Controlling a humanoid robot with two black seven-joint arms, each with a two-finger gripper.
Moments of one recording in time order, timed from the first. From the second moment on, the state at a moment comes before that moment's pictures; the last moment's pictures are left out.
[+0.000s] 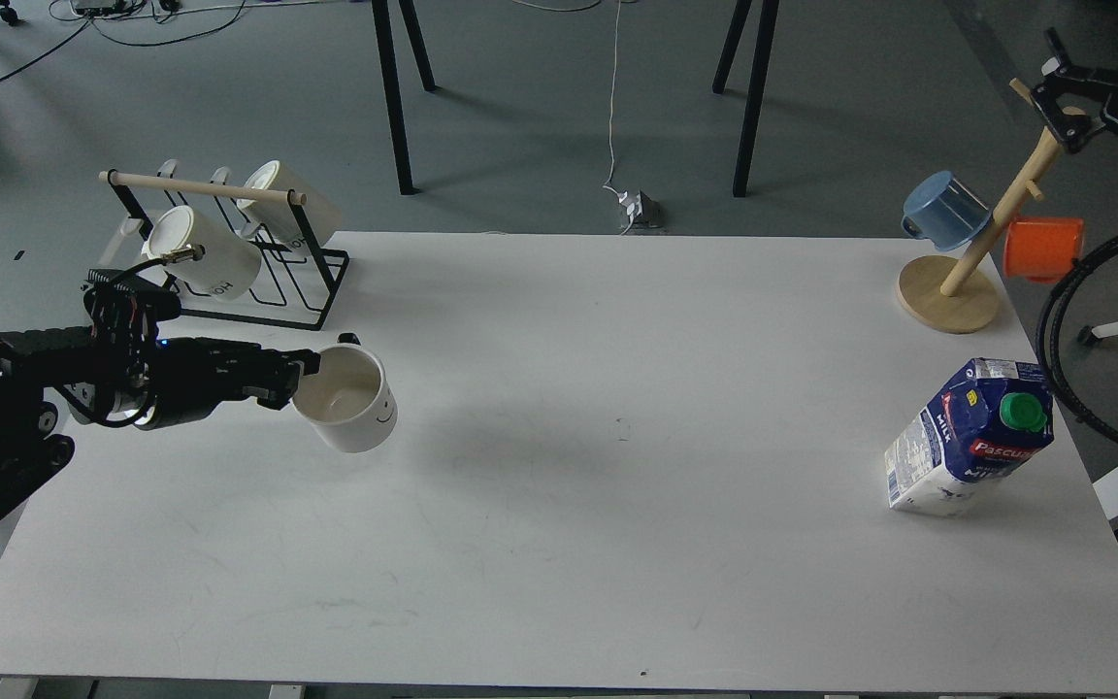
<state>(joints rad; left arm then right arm) -0.67 0.69 -0.58 -1.05 1.91 -0.34 -0.49 0.73 -0.58 1.07 0.73 0.30 0.49 0.01</state>
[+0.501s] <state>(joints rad) -0.87 0.30 -0.55 -1.15 2.10 -0.49 -0.28 0.72 -0.63 1.08 0.73 0.30 0.49 0.02</state>
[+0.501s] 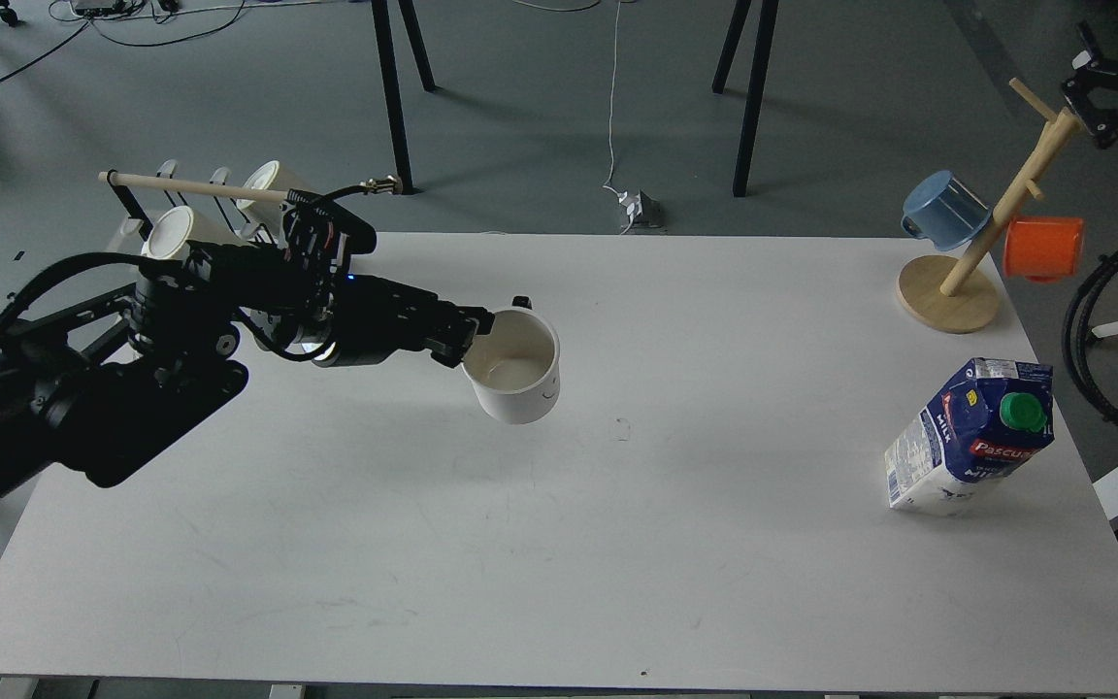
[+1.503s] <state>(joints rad) -0.79 0.06 -0.47 -0.96 2.18 -0.49 -0.27 0.70 -0.68 1.07 0.73 0.30 0.49 0.02</state>
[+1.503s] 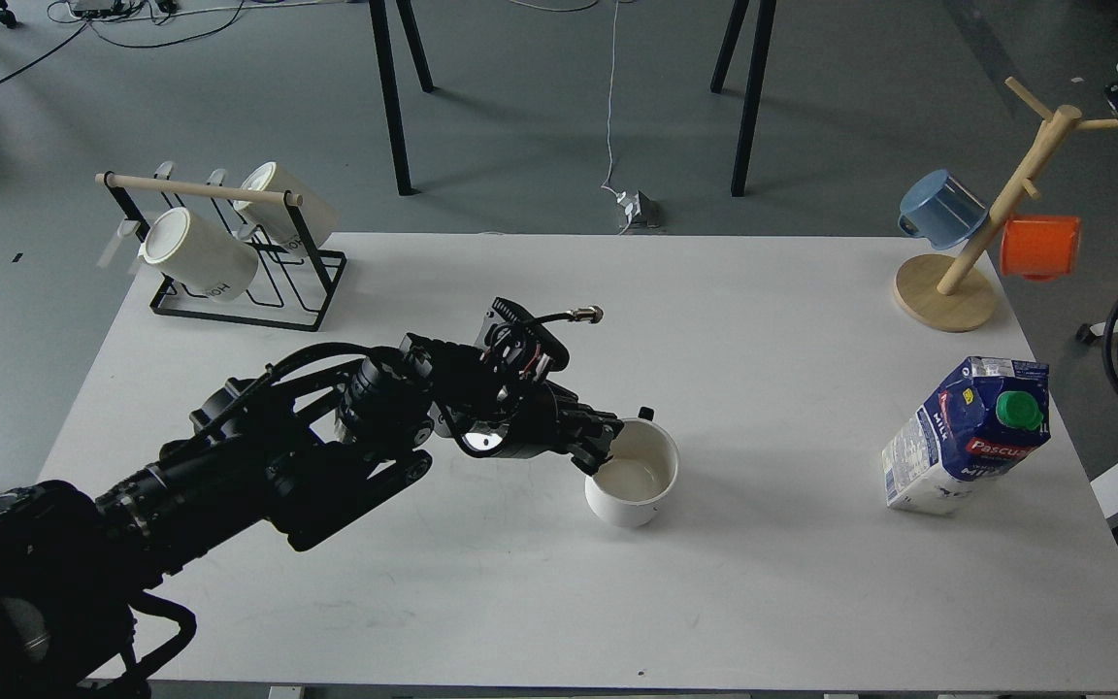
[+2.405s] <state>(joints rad) -0.82 0.24 -0.87 -1.01 1.45 -0.44 -0.39 0.70 -0.70 1.08 0.76 0.31 0.49 0.02</state>
